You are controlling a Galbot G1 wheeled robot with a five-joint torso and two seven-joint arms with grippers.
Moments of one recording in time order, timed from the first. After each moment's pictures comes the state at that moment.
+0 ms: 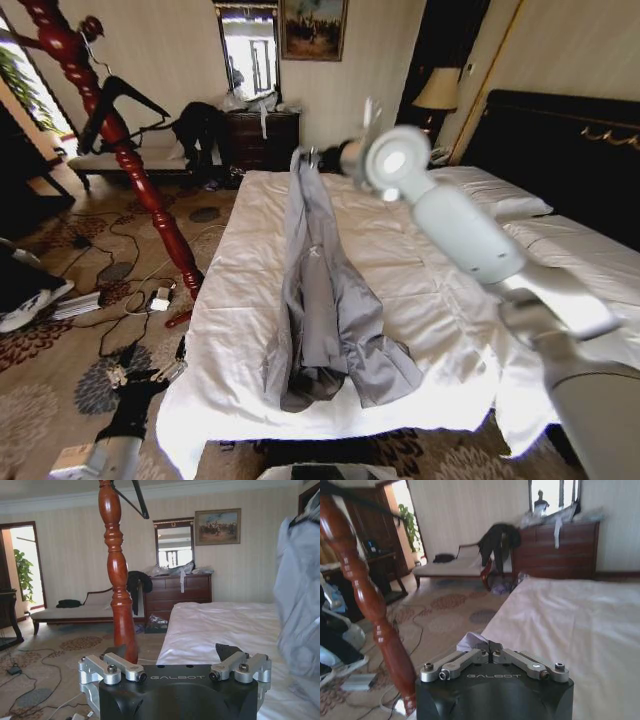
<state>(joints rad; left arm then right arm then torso) 2.06 -1.38 -0.88 -2.37 -0.35 -0.12 -0.06 0.11 1.22 -0.39 1.49 1.41 -0.66 0.50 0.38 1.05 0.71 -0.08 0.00</state>
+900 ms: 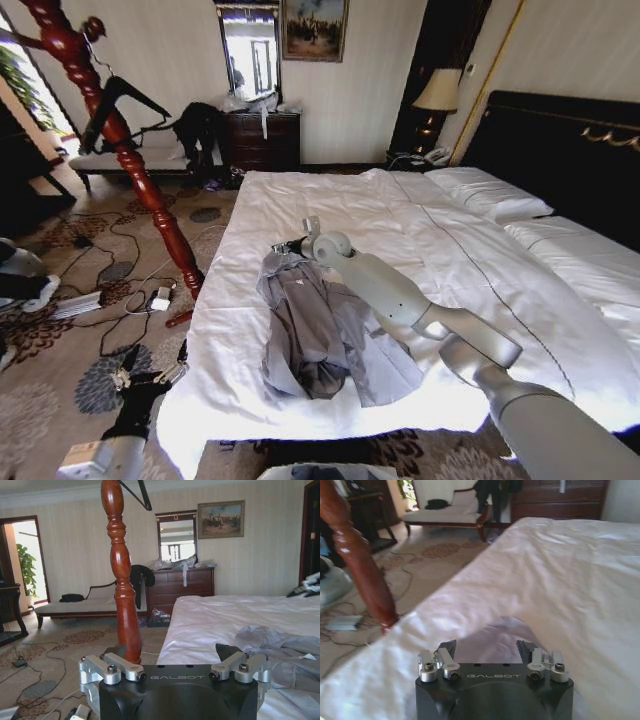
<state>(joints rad) 2.08 -1.38 -0.87 -2.36 -0.34 -0.13 -0.06 -0.14 1.15 -0.43 1.40 1.13 -0.63 0.30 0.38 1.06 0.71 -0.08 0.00</state>
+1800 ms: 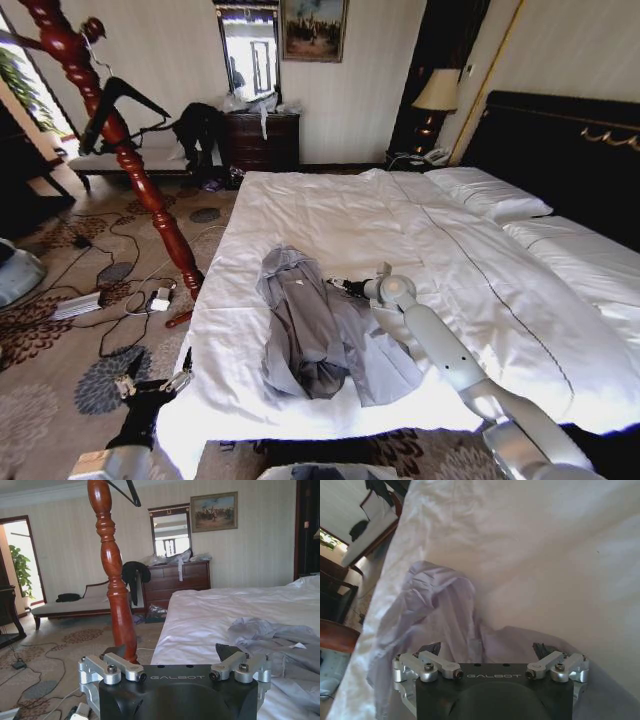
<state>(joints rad) 2.09 -1.41 -0.83 -2.38 -0.25 -0.10 -0.07 -0.57 1.13 0.09 1.42 1.51 -0.70 0.43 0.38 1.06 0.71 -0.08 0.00</state>
